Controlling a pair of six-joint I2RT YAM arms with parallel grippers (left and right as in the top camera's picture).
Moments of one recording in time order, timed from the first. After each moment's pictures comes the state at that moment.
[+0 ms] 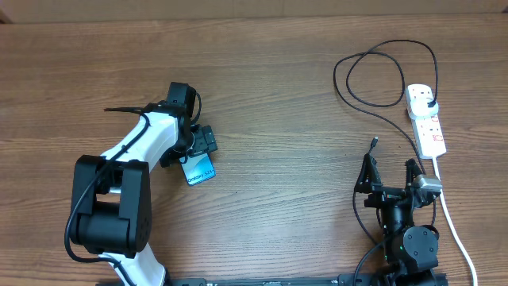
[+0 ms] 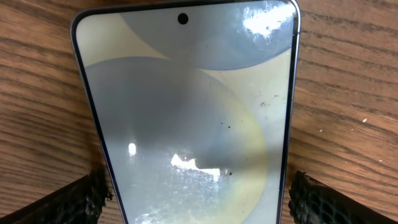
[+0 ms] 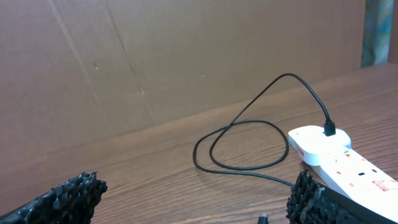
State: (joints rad) left arm -0.16 1.90 1.15 -0.73 0.00 -0.49; right arm 0.22 0.02 0.02 -0.01 0.26 0.28
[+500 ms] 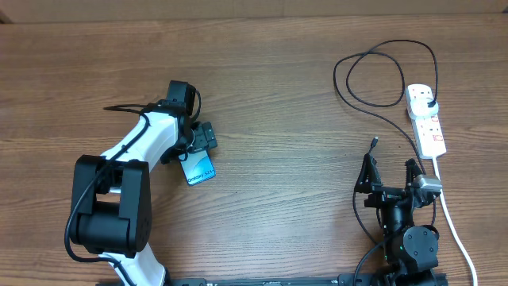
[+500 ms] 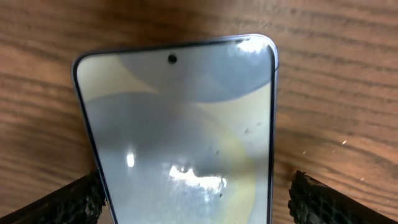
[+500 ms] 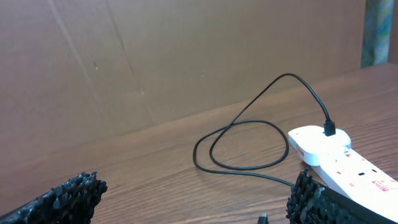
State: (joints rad) left arm -0.16 1.90 1.15 -0.67 -0.01 -0.48; right arm 0.22 0.02 0.02 -0.01 0.26 0.28
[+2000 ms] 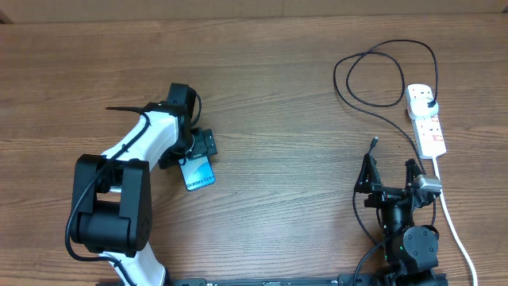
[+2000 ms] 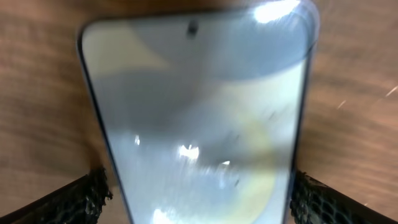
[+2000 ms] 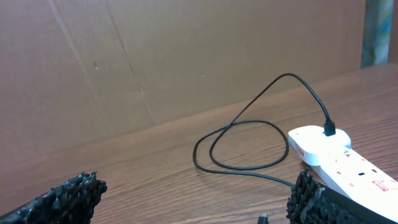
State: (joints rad) left arm -0.16 1.90 1.16 -0.80 0.01 -0.44; right arm 0.22 0.02 0.02 -0.01 0.26 0.28
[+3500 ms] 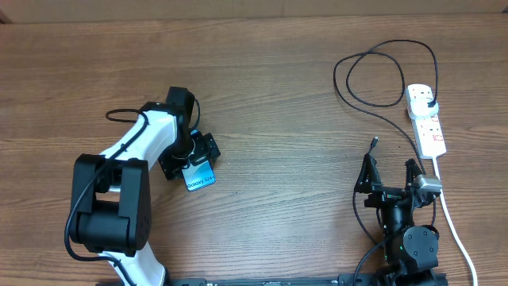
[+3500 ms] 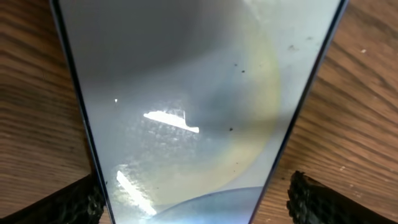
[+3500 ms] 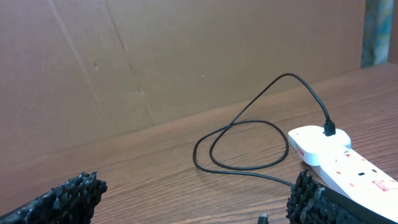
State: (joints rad) left arm -0.15 1.90 1.16 -0.88 0.14 -0.61; right arm 0.22 0.02 0.02 -0.01 0.26 0.28
